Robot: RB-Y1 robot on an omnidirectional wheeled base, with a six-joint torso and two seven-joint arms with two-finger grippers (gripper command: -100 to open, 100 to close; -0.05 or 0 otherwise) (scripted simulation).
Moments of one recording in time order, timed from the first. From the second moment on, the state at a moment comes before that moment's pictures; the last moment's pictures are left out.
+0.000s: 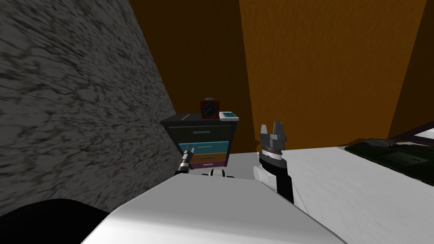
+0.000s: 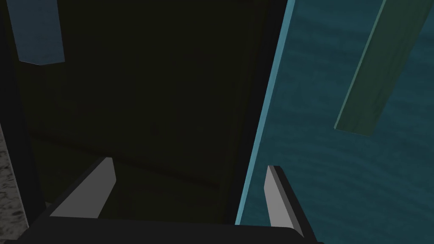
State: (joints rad) left arm 0.42 0.16 -0.05 -1.50 0.12 -0.72 0.12; right arm 0.46 0.04 -0.06 -2.37 0.04 -0.55 0.04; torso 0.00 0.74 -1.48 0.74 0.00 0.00
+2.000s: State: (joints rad) left arm 0.36 0.08 -0.05 -1.07 0.15 -0.92 0.17; right arm 0.46 0.04 -0.06 -2.37 0.04 -0.55 0.04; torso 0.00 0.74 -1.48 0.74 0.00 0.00
